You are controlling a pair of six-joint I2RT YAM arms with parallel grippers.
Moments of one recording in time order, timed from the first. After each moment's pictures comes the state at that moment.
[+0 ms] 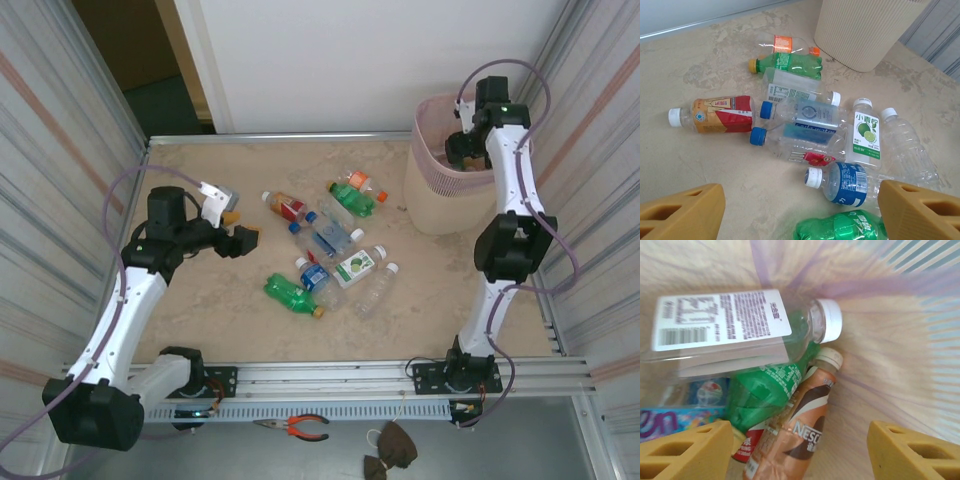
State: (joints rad) left arm -0.14 1.01 0.93 -0.55 0.64 0.20; right arm -0.06 2.01 2.17 -1.15 0.11 -0.31
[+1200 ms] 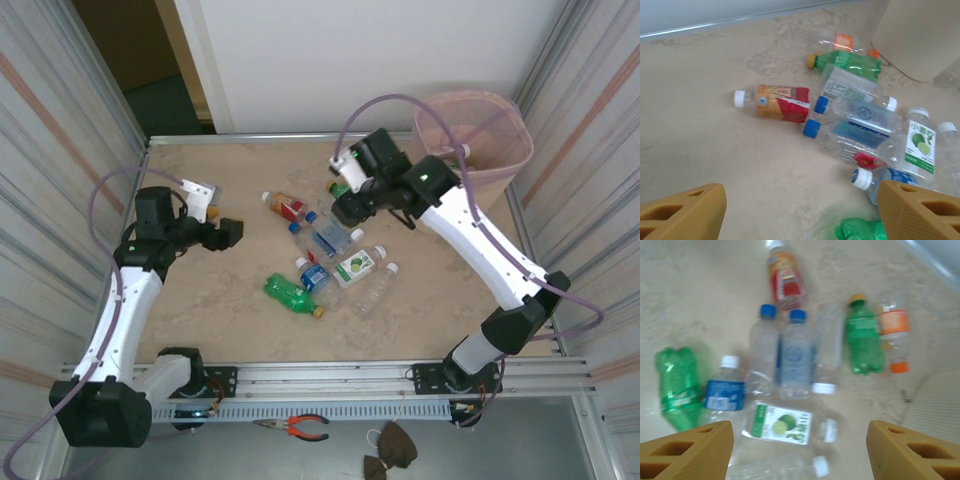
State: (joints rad) left arm -0.01 1.01 0.91 -0.54 0.53 0.17; right arm 0.75 1.57 1.80 -1.16 0.08 -0.08
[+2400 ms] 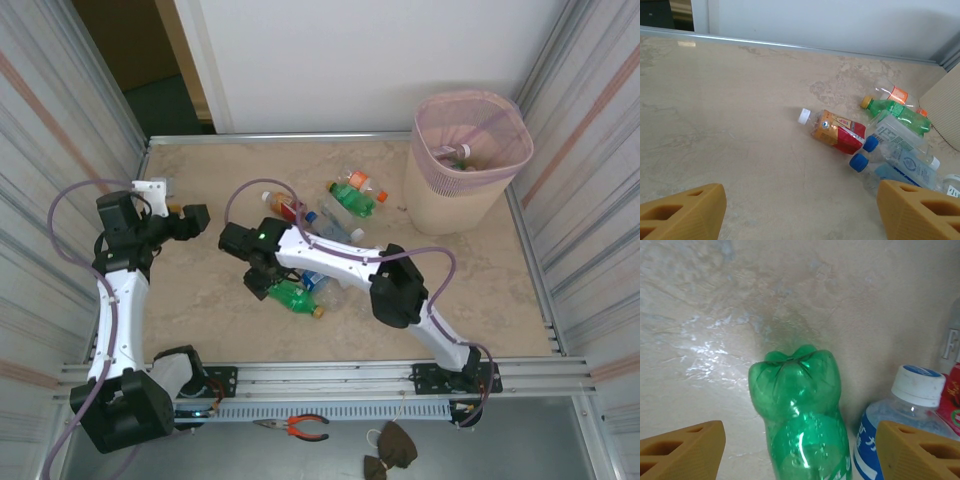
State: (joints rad) left arm 0.25 1.00 0.87 -0.42 0.59 0.01; right arm 1.15 2.29 2.14 -1.25 0.16 0.33
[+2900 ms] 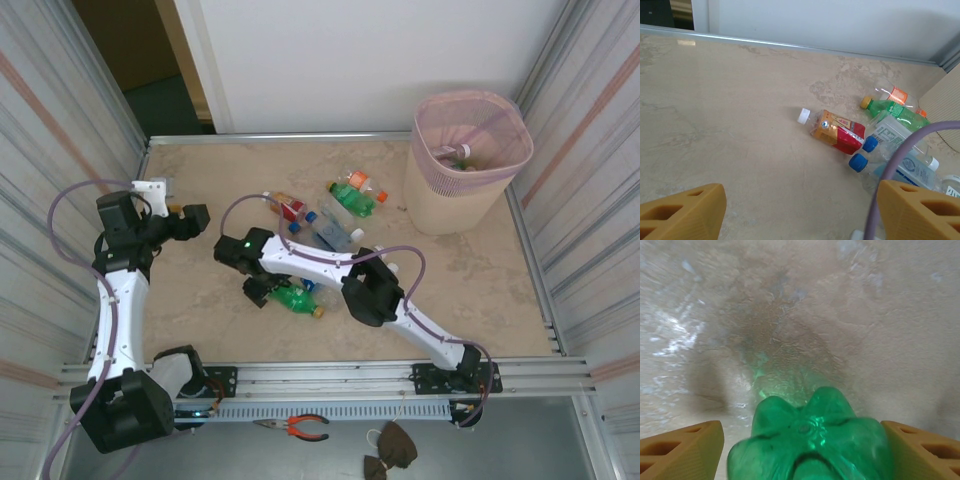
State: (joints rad) left arm 0.25 1.00 0.87 -0.42 0.59 0.00; right arm 1.15 2.50 2.28 -1.32 0.16 0.31
